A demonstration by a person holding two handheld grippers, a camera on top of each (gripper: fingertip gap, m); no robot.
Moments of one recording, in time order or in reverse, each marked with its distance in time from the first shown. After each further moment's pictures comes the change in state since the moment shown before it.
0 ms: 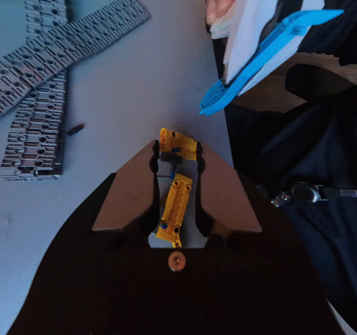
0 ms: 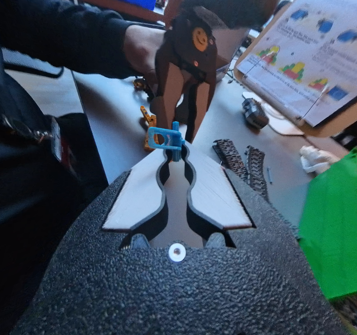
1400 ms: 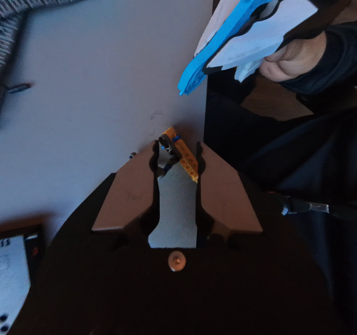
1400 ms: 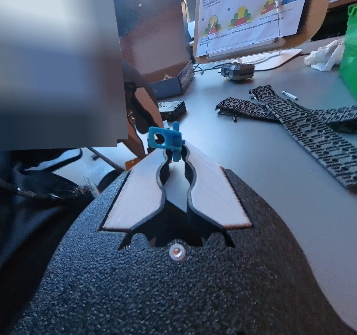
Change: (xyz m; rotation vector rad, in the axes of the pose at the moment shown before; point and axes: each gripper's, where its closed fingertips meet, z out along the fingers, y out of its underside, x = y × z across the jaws) left arm 0.045 0.018 0.019 -0.036 -0.166 -0.145; right arm -0.018 0.033 -0.028 0.195 0.177 0.687
